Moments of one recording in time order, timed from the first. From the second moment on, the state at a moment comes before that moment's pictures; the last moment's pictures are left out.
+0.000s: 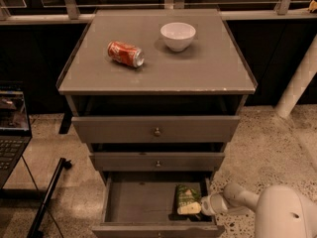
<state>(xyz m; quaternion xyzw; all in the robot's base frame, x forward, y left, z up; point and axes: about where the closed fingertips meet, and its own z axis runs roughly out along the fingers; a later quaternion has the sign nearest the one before) 0.507 -0.188 0.156 -0.10 0.93 0.34 0.10</state>
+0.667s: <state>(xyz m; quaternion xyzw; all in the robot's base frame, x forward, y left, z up) 0.508 -0.184 0.156 -0.10 0.93 0.34 0.10</state>
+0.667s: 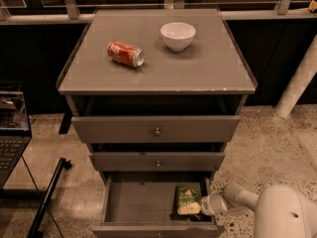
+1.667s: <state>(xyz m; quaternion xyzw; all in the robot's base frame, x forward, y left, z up) 0.508 -0.184 0.156 -0.10 0.93 0.34 0.10</state>
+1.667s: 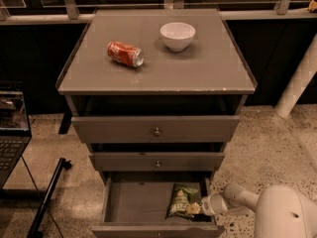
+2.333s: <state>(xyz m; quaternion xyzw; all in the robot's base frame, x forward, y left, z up) 0.508 -0.184 0.156 -0.10 0.93 0.34 0.10</state>
